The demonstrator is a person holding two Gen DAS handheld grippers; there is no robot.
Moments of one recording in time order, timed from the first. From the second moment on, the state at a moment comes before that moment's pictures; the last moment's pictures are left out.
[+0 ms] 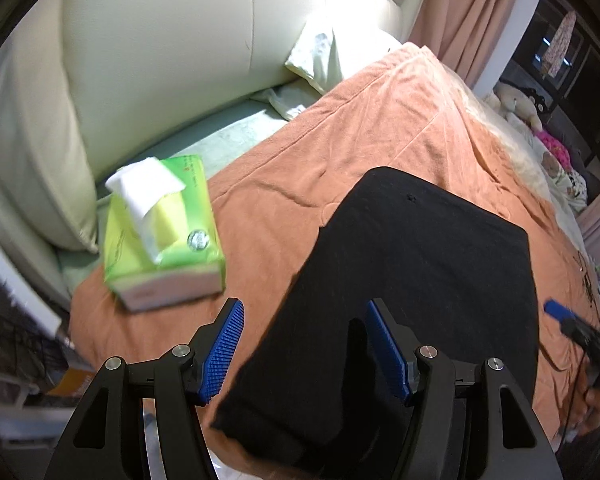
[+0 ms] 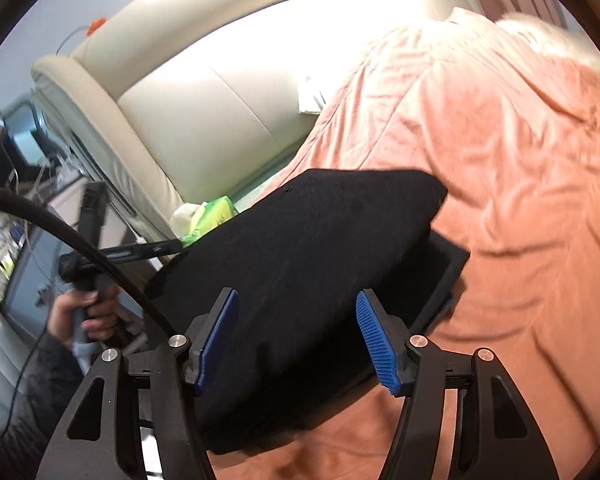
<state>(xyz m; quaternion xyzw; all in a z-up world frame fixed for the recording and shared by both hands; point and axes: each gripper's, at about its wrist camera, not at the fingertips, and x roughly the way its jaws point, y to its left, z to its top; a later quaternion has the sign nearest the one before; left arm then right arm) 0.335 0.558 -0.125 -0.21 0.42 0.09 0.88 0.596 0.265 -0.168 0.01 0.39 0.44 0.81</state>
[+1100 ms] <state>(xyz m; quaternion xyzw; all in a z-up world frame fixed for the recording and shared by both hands) 0.299 0.457 -0.136 -0.15 0.40 0.12 0.90 0.607 0.308 -0.218 -0.17 0.38 0.37 0.83</state>
